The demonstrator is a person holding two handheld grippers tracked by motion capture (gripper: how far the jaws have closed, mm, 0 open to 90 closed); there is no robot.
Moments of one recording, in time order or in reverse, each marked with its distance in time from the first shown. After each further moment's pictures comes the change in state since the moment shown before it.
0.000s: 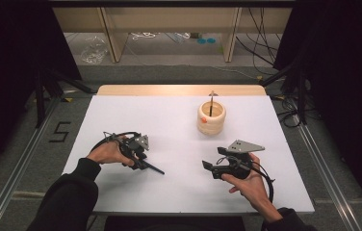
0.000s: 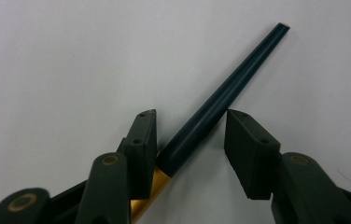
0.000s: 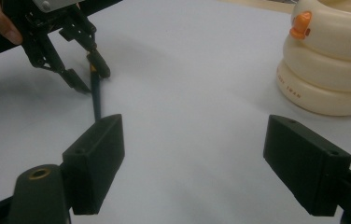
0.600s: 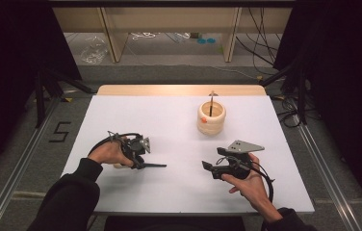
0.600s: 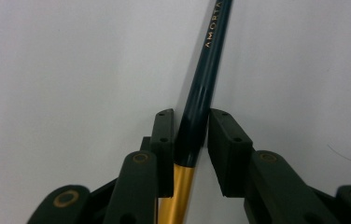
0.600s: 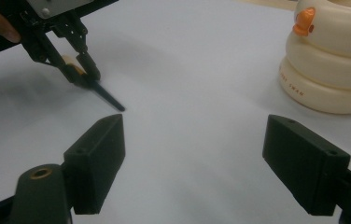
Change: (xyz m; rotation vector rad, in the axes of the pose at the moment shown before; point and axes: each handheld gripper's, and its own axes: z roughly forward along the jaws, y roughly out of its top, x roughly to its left) left arm -0.006 0.009 -0.004 0.169 0.012 0.046; right arm 0.001 0.000 0.000 0.018 0.006 0.011
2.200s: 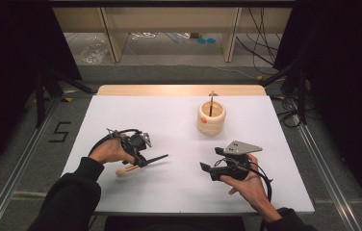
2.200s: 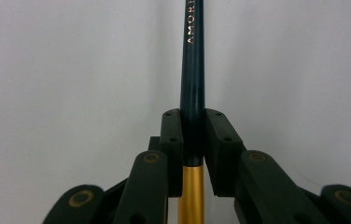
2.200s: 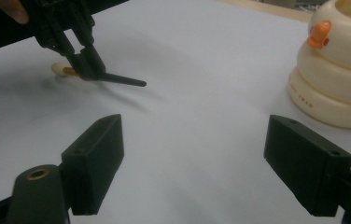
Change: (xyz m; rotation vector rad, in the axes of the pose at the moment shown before) left arm 0.001 0.005 -0.013 -0.106 -0.072 -0.150; right arm 0.007 0.003 0.000 -0.002 0.013 -0.068
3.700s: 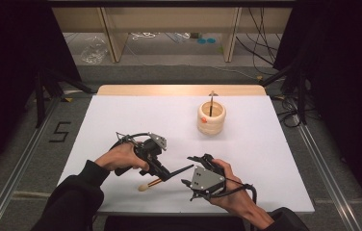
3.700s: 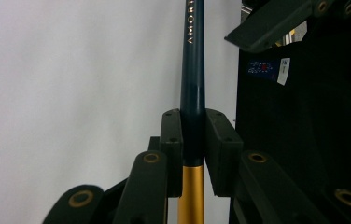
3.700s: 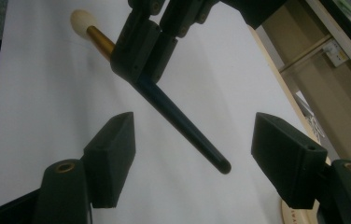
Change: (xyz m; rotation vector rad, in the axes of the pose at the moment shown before) left arm -0.050 0.041 -0.009 -0.174 -0.327 0.047; right arm 0.077 0.015 0.016 0.058 -0.011 -0.771
